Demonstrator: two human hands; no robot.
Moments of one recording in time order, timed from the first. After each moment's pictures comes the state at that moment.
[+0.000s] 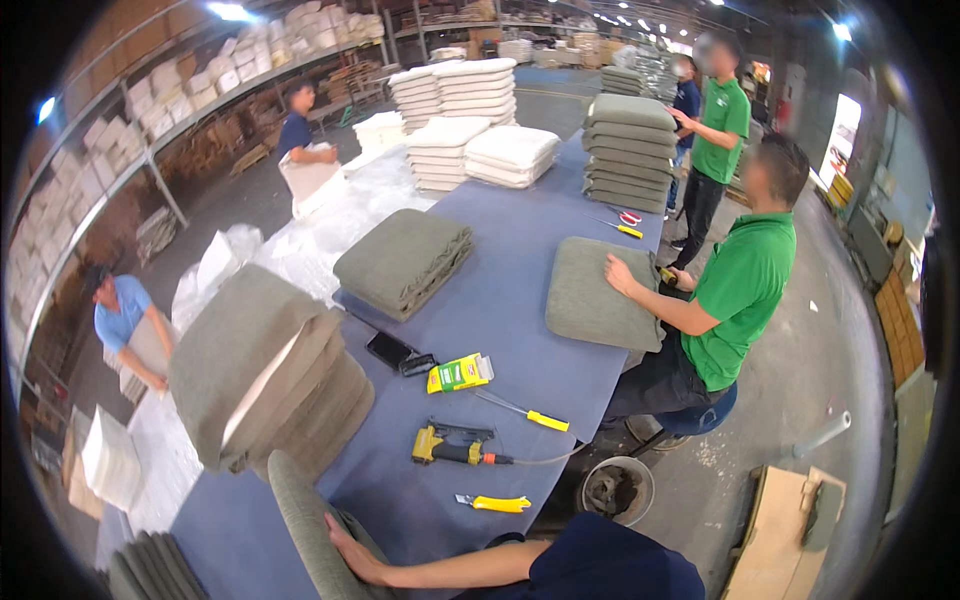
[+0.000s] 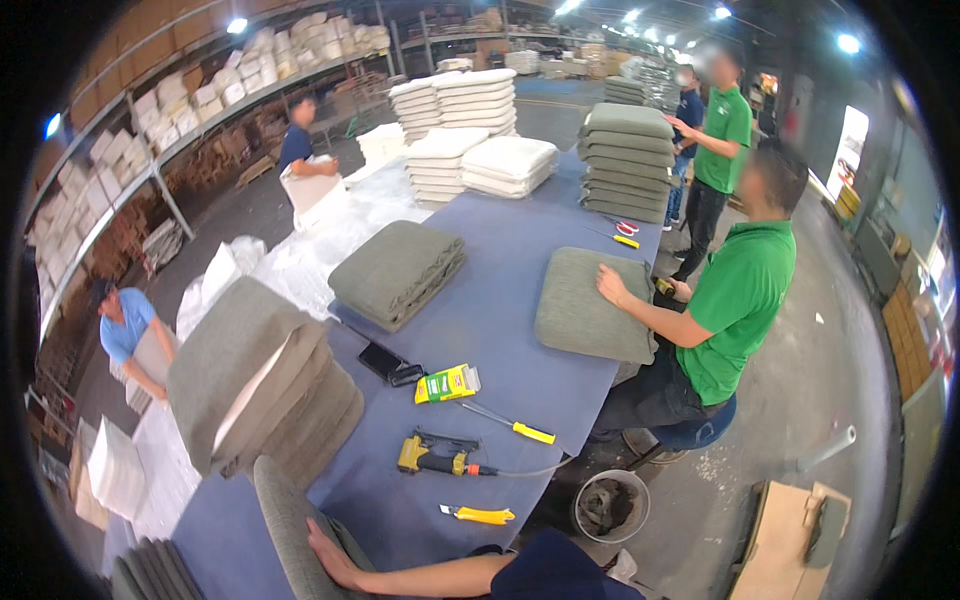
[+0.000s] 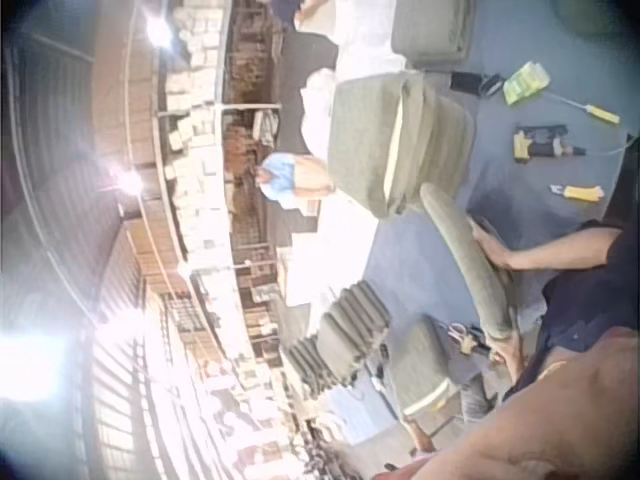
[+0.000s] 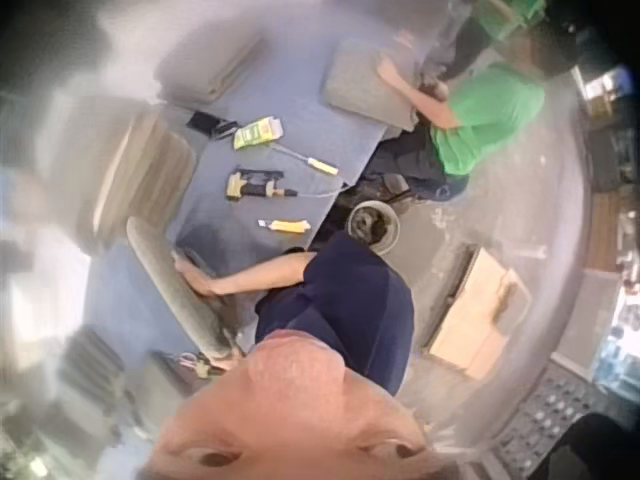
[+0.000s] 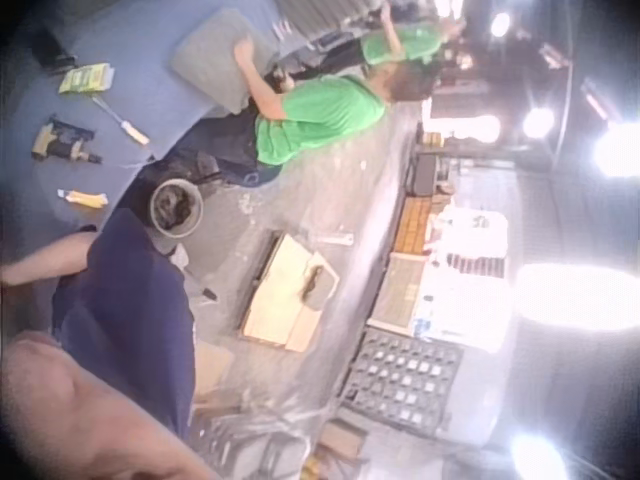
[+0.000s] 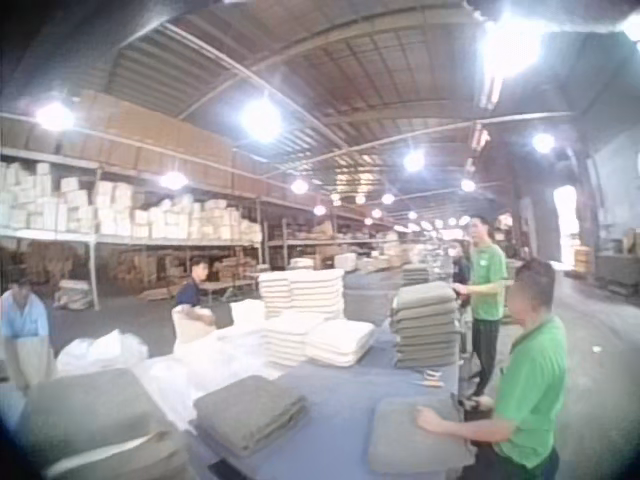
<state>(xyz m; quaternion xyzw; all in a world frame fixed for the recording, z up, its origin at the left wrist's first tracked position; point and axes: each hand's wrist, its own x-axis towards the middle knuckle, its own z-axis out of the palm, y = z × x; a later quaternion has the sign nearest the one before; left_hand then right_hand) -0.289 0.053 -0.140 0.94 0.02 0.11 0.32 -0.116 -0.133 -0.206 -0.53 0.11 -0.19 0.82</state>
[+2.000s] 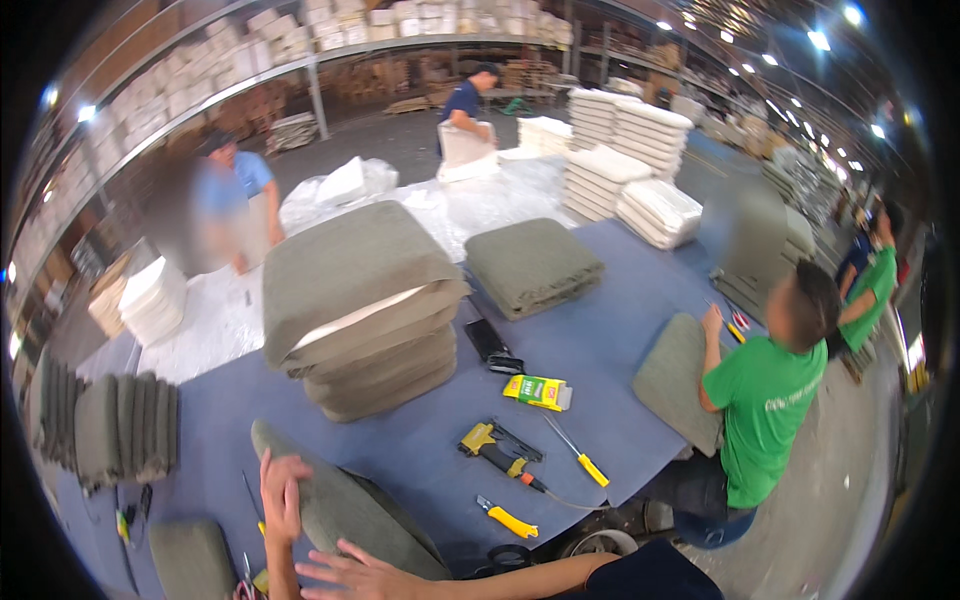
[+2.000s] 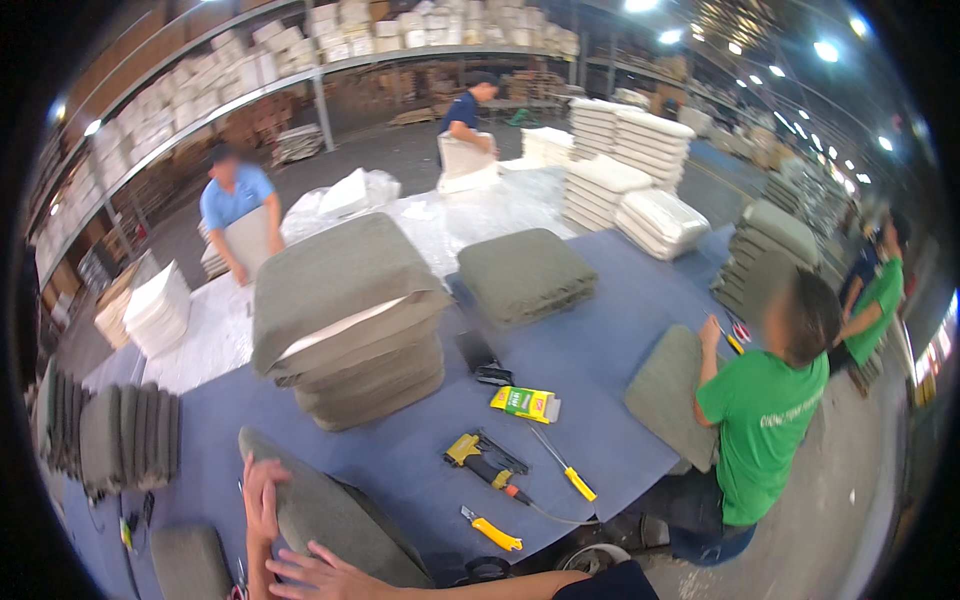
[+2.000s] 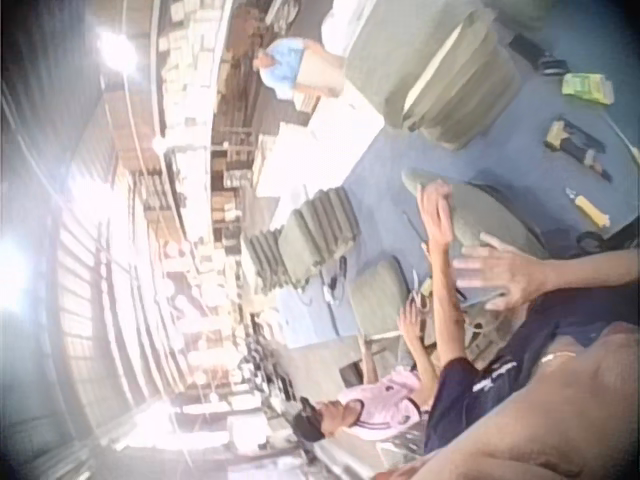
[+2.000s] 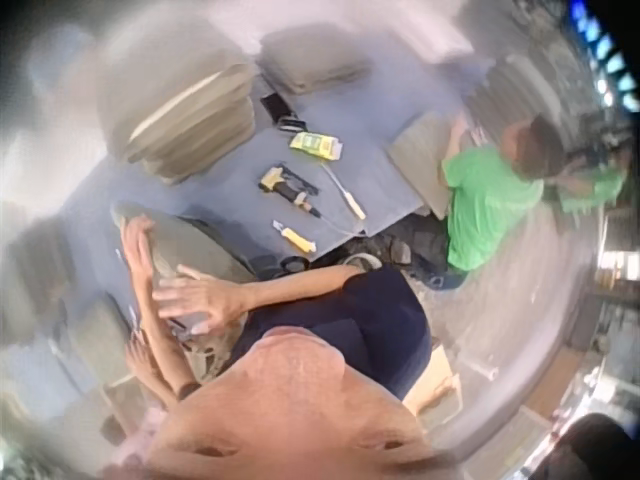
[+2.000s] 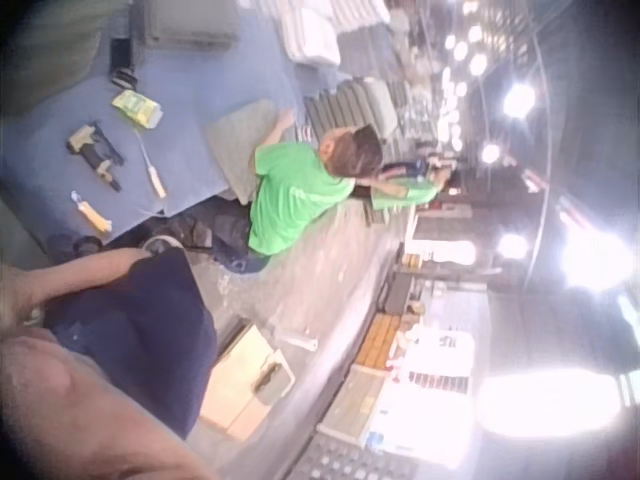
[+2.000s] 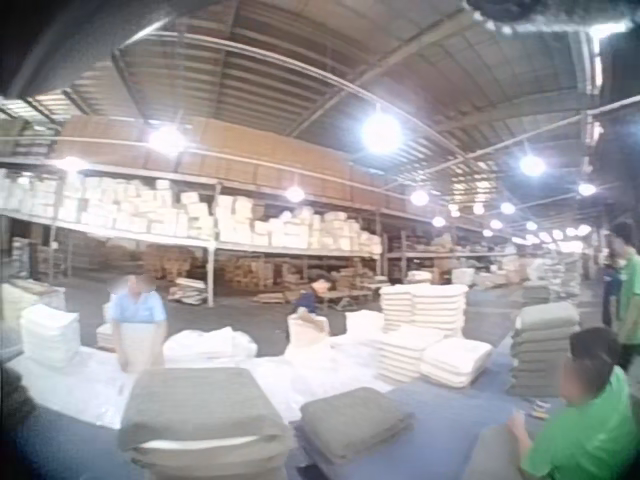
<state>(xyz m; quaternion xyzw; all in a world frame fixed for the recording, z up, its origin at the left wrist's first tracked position) -0.077 -0.022 -0.021 0.81 -0.40 0.13 0.42 -0.275 -0.188 0.000 -0.77 -0.37 -0.14 0.50</state>
